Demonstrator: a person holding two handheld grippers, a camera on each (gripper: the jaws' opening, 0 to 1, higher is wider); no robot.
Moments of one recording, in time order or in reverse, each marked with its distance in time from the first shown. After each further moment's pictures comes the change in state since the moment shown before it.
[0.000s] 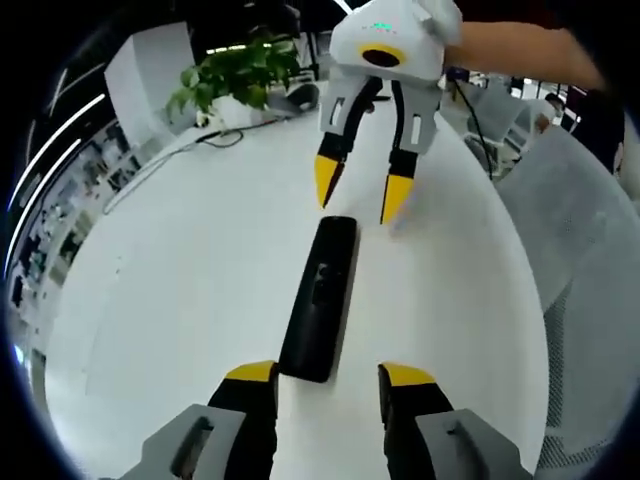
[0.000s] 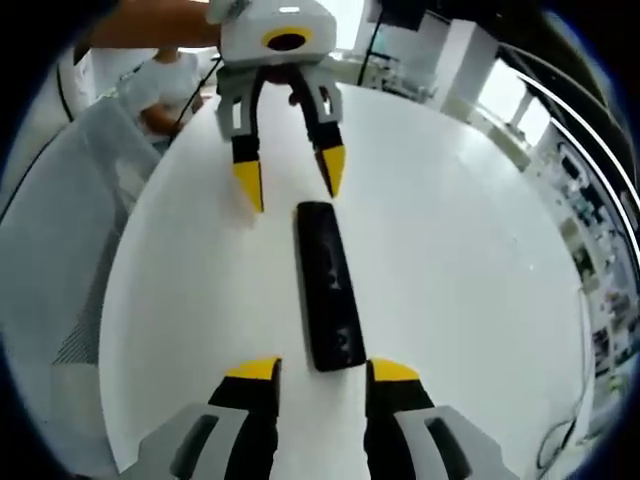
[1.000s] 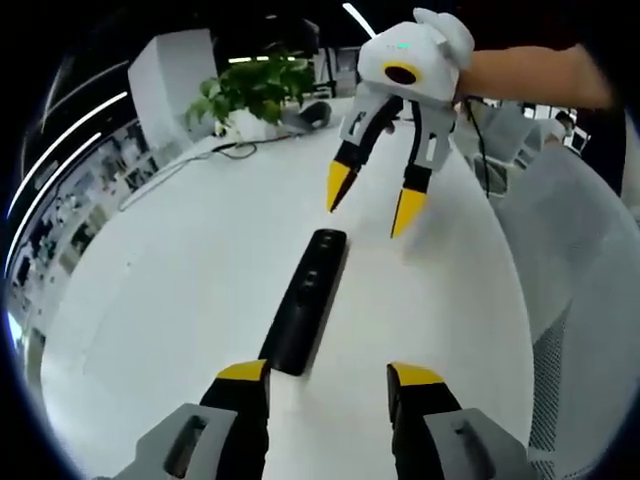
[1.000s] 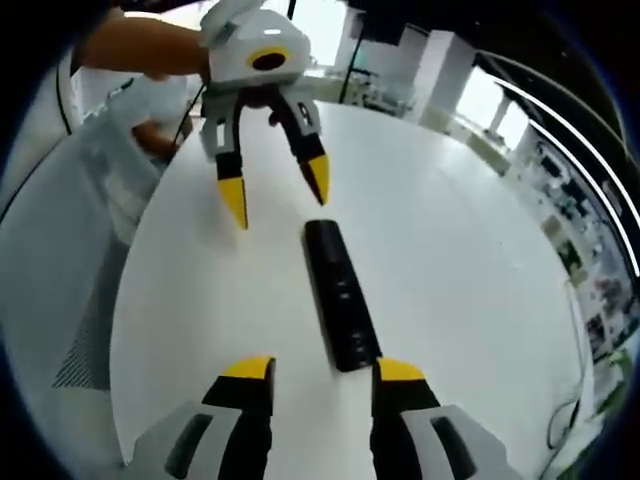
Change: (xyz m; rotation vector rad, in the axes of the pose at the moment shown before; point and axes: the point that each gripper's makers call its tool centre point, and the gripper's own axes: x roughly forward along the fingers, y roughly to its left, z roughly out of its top) left arm -0.013 -0.020 0.003 -0.064 -0.084 0.052; right arm -0.013 0.018 0.008 0.052 -0.094 -0.073
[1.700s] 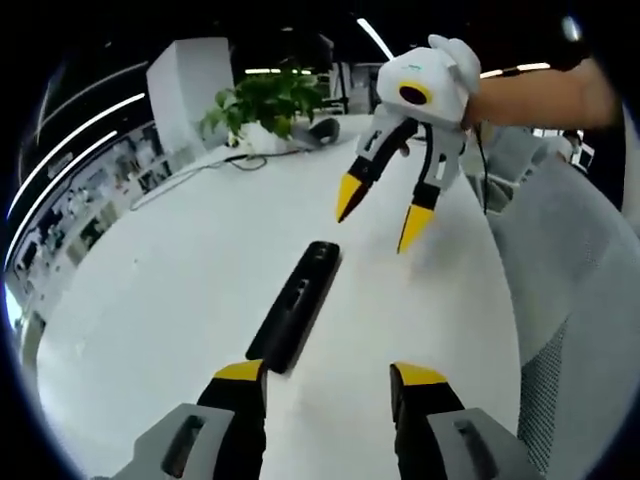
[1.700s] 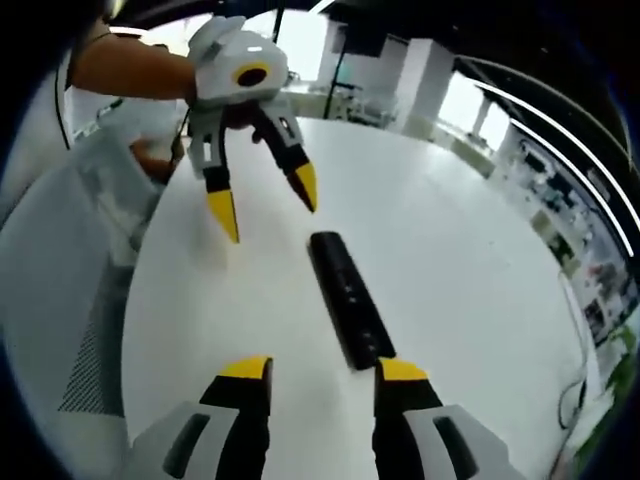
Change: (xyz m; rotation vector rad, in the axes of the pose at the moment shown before) left arm -0.009 -0.015 0.002 -0.055 -0.079 0.032; right arm -0.006 0.016 0.001 0.060 -0.068 -0.038
